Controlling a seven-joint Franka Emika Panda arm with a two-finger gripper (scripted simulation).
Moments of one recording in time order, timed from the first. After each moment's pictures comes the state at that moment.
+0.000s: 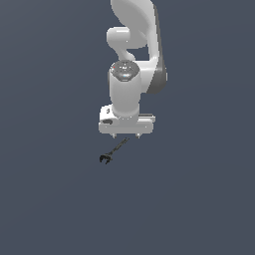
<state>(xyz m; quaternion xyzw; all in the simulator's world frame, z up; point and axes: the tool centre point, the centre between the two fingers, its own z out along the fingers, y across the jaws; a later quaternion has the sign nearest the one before) -0.005 -0.005 0.164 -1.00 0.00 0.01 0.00</state>
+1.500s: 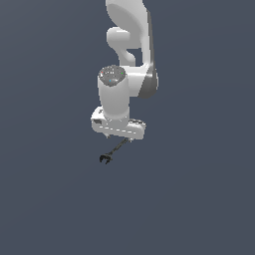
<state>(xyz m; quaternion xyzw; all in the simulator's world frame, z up) -0.004 -0.035 0.150 -0.99 0.11 0.00 0.01</state>
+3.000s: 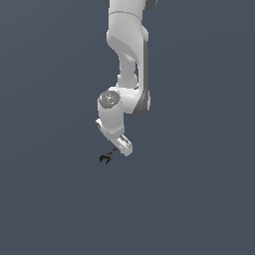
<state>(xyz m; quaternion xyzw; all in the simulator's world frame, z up) -0.024 -0.058 0.058 -0.92 0.40 0.00 0.00</state>
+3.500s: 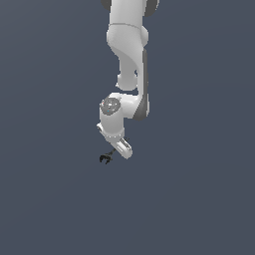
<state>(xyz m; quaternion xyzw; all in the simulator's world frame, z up) -0.025 -0.058 0.029 -0.92 0.40 0.00 0.00</state>
